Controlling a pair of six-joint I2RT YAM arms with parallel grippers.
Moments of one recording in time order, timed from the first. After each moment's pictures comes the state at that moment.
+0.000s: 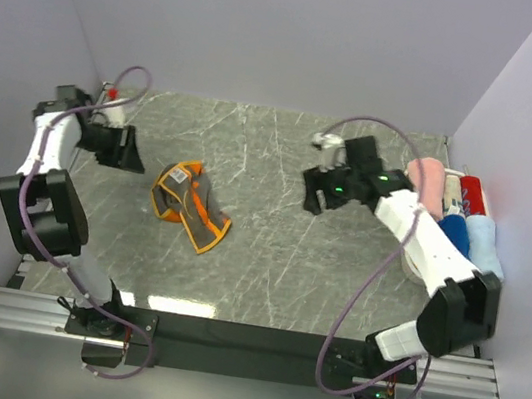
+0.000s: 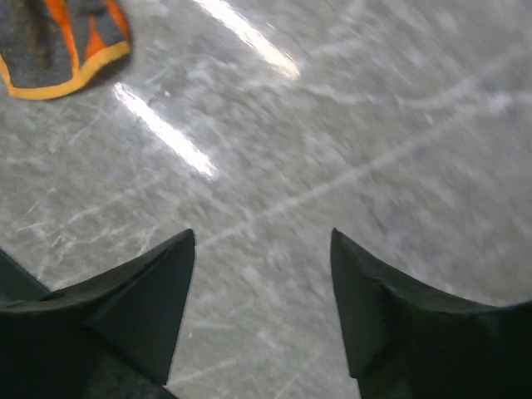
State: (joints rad) left arm 0.31 1.68 1.43 -1.01 0.67 0.43; right arm 0.39 1.45 1.26 -0.71 -0.28 -0.13
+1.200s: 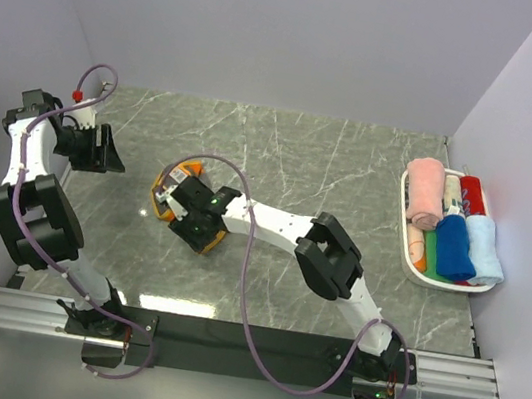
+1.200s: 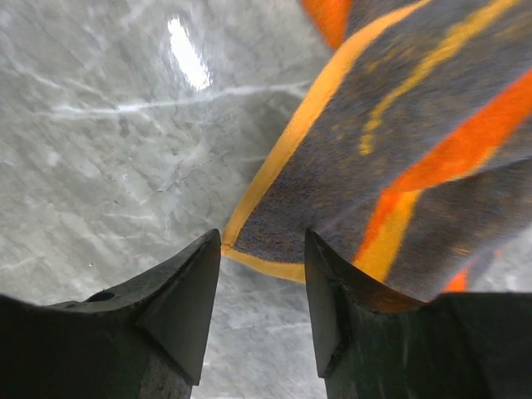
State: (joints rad) left arm 0.50 1.65 1.41 -1.01 0.65 0.36; right arm 1.09 2.26 1.86 -0.70 -0.05 -0.02
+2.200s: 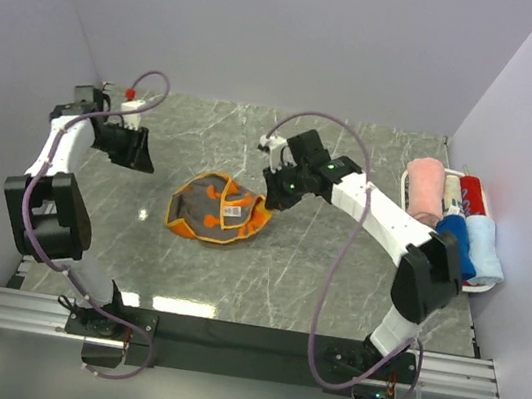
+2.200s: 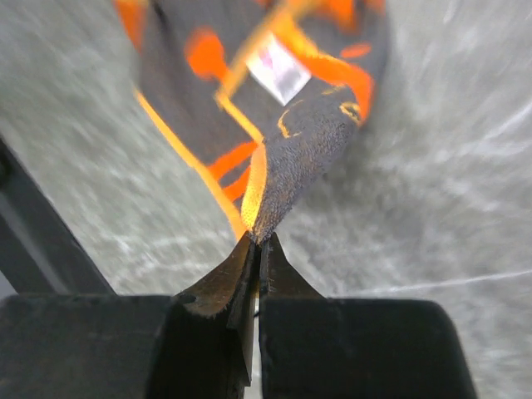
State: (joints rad) left arm 0.29 1.66 1.38 -0.91 0.65 0.43; right arm 0.64 1.68 1.46 -0.67 -0.35 -0.07
